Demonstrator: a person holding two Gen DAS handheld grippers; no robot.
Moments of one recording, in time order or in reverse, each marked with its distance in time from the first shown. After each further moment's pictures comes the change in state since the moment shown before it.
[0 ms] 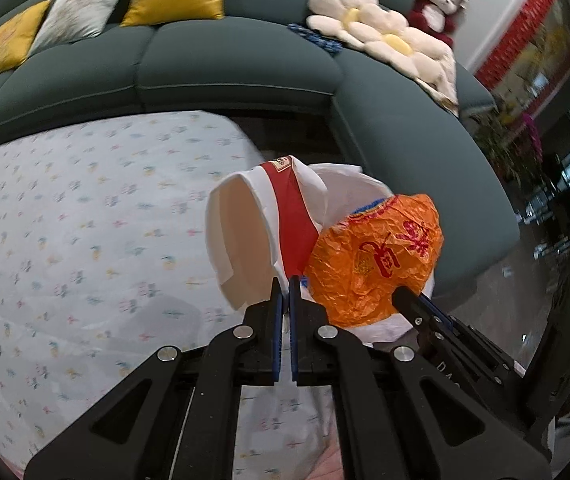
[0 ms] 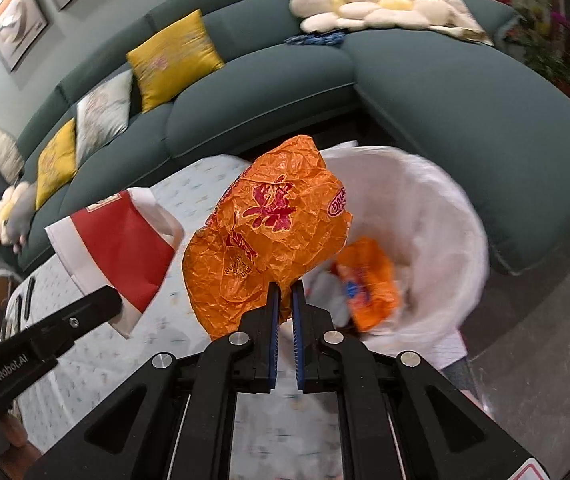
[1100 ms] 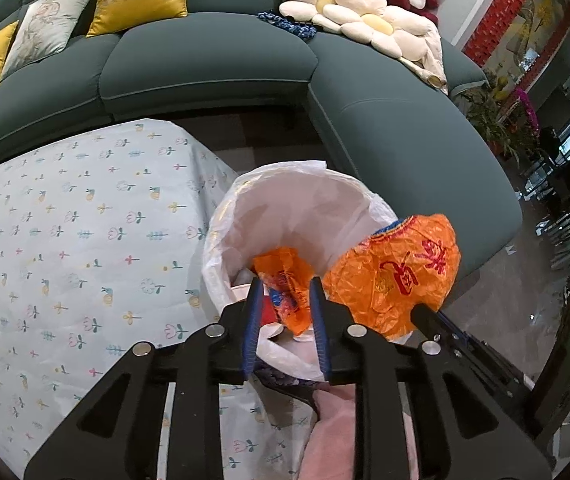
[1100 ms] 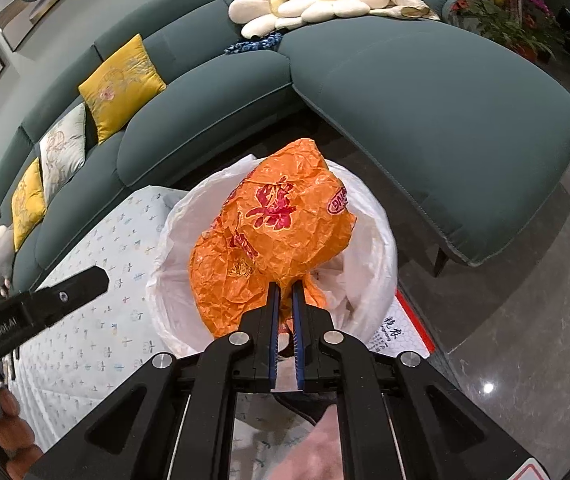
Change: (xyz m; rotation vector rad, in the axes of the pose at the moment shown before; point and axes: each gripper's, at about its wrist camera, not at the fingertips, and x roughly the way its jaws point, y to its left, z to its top) left arm 0.053 -0.049 0.022 0.066 0.029 0.015; right arm 0.016 -0.069 0.018 0.090 0.003 -0.042
